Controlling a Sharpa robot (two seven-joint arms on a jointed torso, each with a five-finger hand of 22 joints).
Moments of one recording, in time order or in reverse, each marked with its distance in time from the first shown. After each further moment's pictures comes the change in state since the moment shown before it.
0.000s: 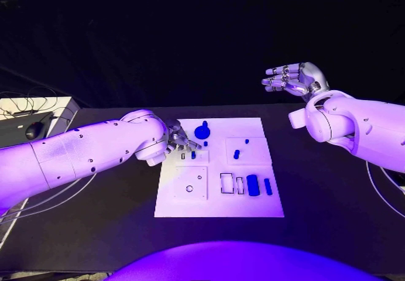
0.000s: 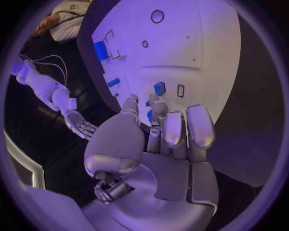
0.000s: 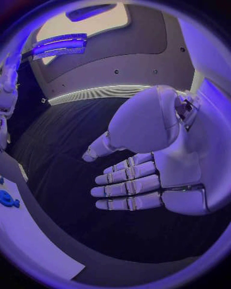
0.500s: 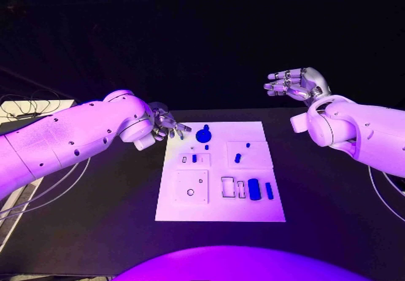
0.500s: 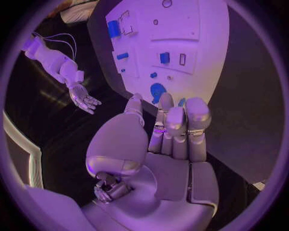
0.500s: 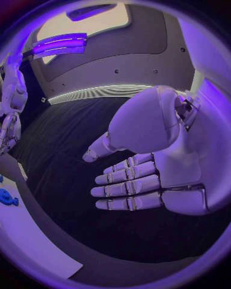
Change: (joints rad) left arm 0.013 -0.044 0.129 -0.071 0.074 0.065 0.011; left_hand 0.074 0.028 -0.001 0.010 -0.008 -0.076 0.105 -0.133 -0.567 -0.092 0.068 -0.082 -0.281 -0.045 0.062 -0.112 -0.077 0.032 -0.039 0.054 -0.204 0.001; right arm -0.002 0.000 0.000 -0.010 0.001 0.001 0.000; right_hand 0.005 0.005 0.000 0.000 0.000 0.000 0.000 0.000 0.000 0.000 0.000 0.000 0.000 0.000 0.000 0.000 0.000 0.000 0.000 0.000 0.000 0.000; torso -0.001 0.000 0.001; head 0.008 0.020
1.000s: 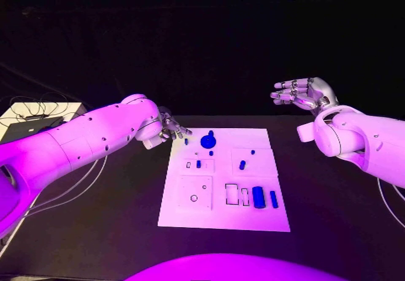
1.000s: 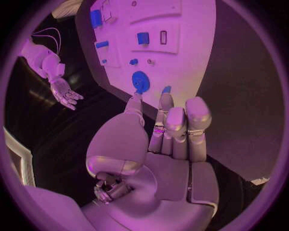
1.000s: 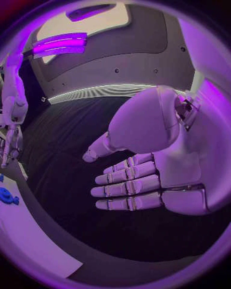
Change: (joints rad) left arm 0.003 0.126 -0.013 -0.245 -0.043 0.034 0.008; left_hand 0.008 -0.001 -0.003 0.008 0.000 -0.007 0.000 0.026 -0.033 -0.007 0.000 0.028 -0.022 0.000 0.000 0.007 0.015 0.000 0.003 0.003 0.004 0.000; right arm 0.000 -0.002 0.000 0.004 0.000 0.001 0.000; right_hand 0.000 0.000 0.000 0.000 0.000 0.000 0.000 0.000 0.000 0.000 0.000 0.000 0.000 0.000 0.000 0.000 0.000 0.000 0.000 0.000 0.000 0.000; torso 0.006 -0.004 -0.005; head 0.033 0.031
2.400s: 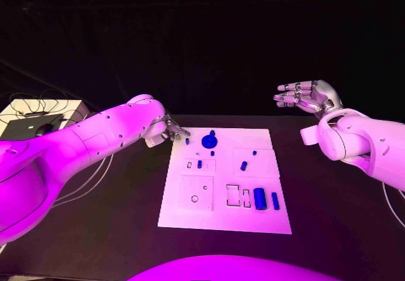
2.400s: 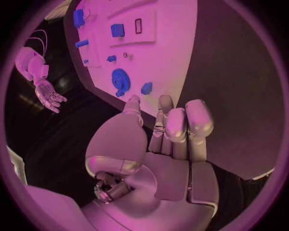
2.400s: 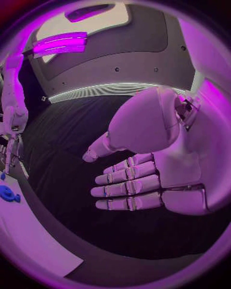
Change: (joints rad) left arm 0.011 0.101 -0.023 -0.204 -0.046 0.069 -0.001; left_hand -0.027 -0.016 -0.004 0.052 0.000 -0.010 -0.018 0.073 0.033 -0.003 -0.011 0.046 0.029 0.018 -0.011 0.048 0.051 0.000 0.016 -0.009 0.077 0.000; right arm 0.001 -0.009 0.000 0.018 0.001 0.000 0.000; right_hand 0.000 0.000 0.000 0.000 0.000 0.000 0.000 0.000 0.000 0.000 0.000 0.000 0.000 0.000 0.000 0.000 0.000 0.000 0.000 0.000 0.000 0.000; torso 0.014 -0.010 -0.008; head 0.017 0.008
